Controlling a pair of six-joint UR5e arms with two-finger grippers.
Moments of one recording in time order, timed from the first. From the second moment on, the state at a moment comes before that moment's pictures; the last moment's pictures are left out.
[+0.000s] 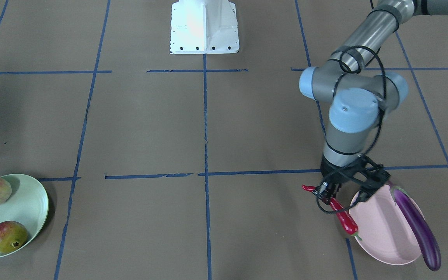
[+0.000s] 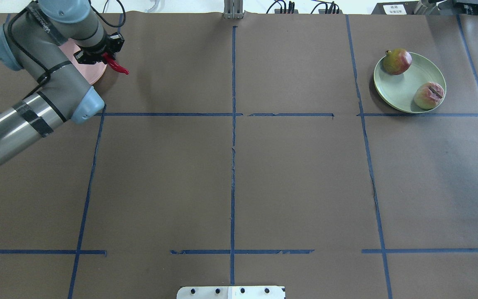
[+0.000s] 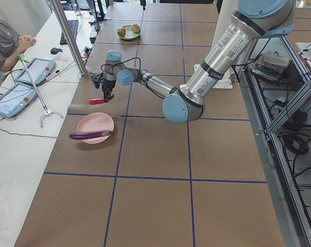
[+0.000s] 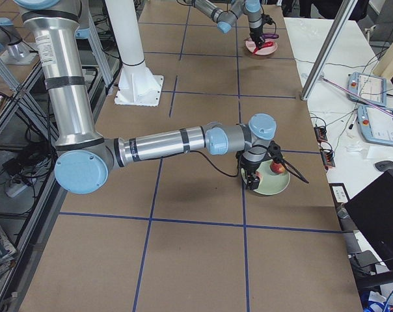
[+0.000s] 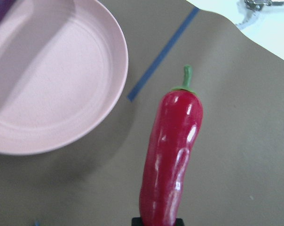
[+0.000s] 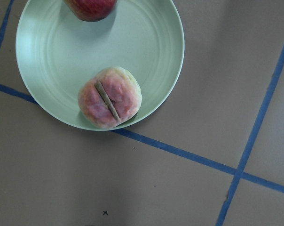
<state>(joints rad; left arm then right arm) -0.98 -2.25 -1.19 -1.90 -1.87 -1.36 1.38 -1.40 1.60 -1.60 2.33 -0.07</state>
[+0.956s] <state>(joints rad) -1.15 -2.13 -1.11 -2.00 -2.17 -0.69 1.38 -1.41 1.61 -1.60 2.33 -0.07</state>
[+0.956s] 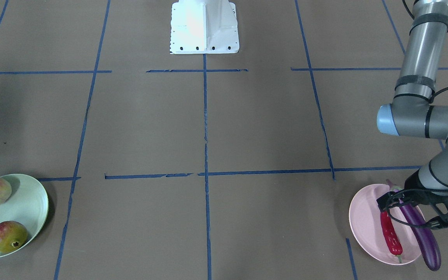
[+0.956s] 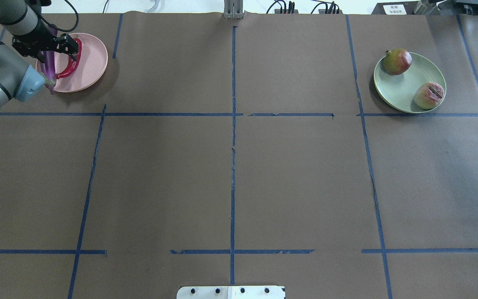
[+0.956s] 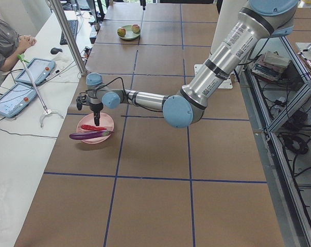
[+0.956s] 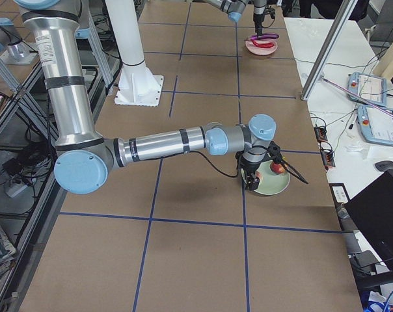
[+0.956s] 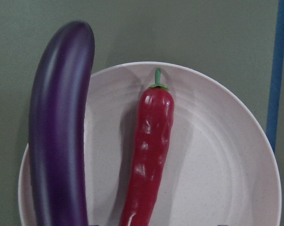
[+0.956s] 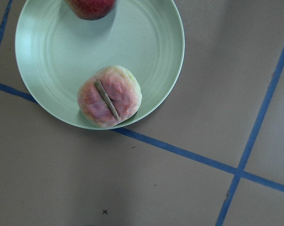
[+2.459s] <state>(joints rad) -1.55 -1.44 -1.79 -1.51 -2.38 0.05 1.51 -1.65 1.72 -1.60 2.33 -0.08</state>
